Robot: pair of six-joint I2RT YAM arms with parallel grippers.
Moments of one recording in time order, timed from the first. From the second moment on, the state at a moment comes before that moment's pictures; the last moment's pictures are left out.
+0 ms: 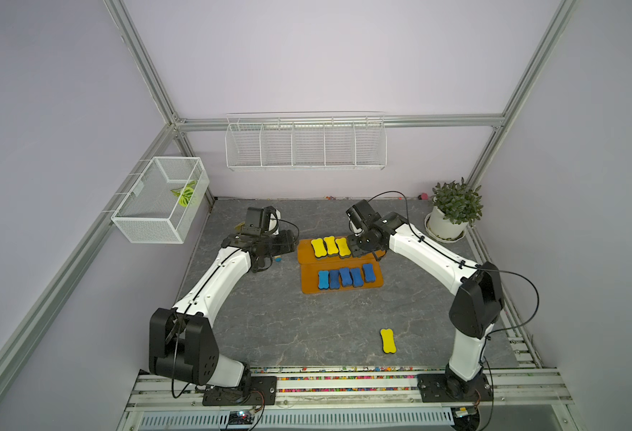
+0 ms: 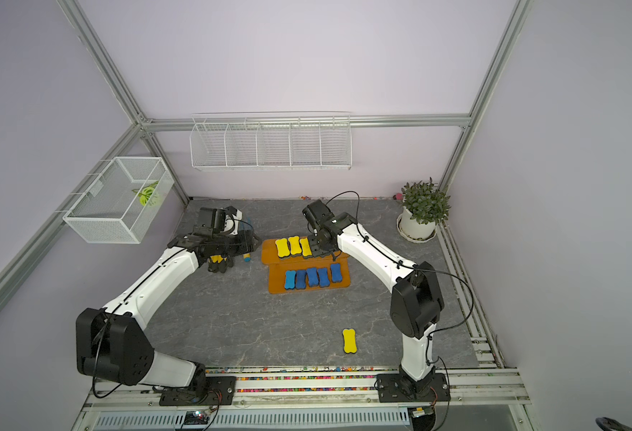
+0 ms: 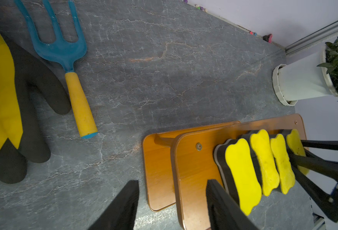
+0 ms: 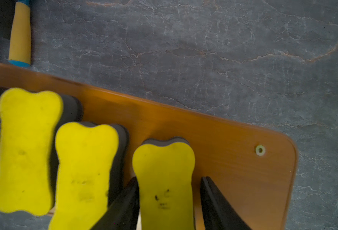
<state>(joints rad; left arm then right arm) -0.28 1.47 1.19 -0.56 0.29 -0.39 0.65 1.89 1.72 -0.95 0.16 0.28</state>
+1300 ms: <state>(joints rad) -0.29 1.27 1.11 -0.52 0.39 -0.43 1.15 1.49 1.08 -0.96 0.40 0.90</state>
